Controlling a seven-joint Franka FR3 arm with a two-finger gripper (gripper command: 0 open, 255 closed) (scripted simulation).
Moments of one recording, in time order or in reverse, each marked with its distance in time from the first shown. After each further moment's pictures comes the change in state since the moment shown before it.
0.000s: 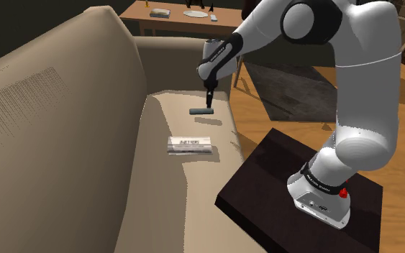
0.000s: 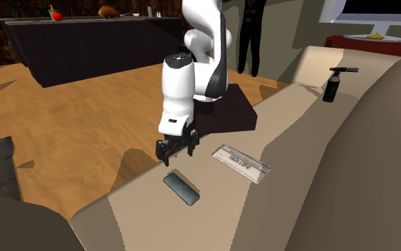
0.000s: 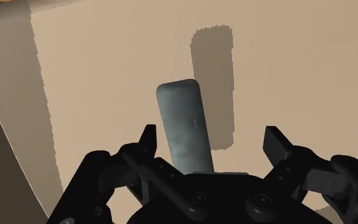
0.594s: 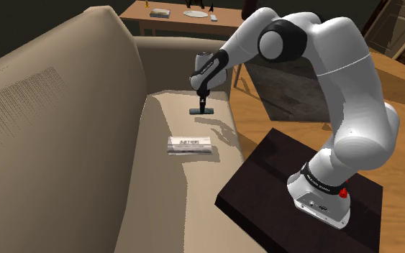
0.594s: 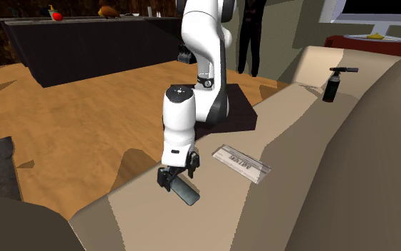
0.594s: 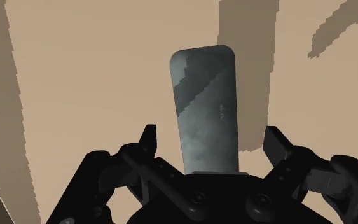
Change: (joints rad) arm -0.031 0.239 0.042 0.224 0.011 0.018 -0.057
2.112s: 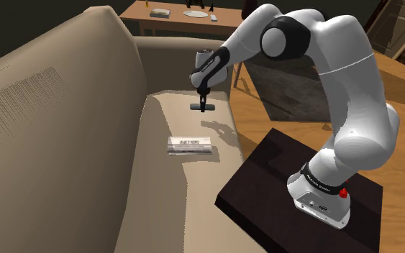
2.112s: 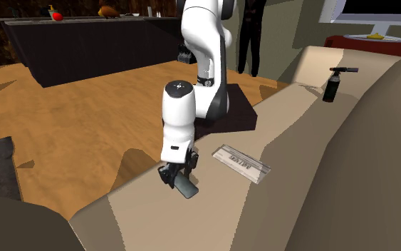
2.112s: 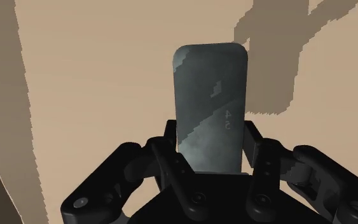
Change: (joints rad) arm 0.001 -0.028 -0.003 -0.014 -0.002 -0.014 -0.002
